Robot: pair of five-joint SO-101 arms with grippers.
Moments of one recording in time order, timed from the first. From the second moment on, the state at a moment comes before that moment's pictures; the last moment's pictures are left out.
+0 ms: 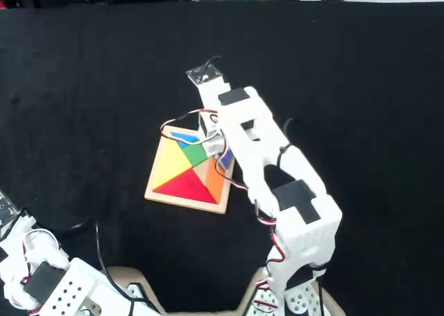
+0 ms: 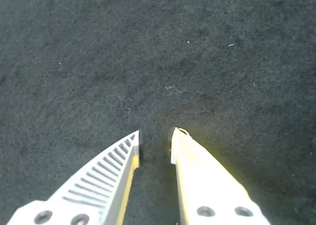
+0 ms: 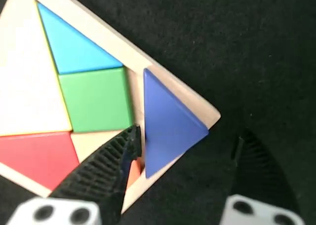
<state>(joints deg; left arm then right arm) -64.5 -104.1 94.8 71.3 -17.2 -21.7 18.1 7.3 68.2 5.1</state>
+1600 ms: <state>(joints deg) -64.5 -104.1 94.8 71.3 -17.3 -14.9 13.1 11.7 72.6 13.9</state>
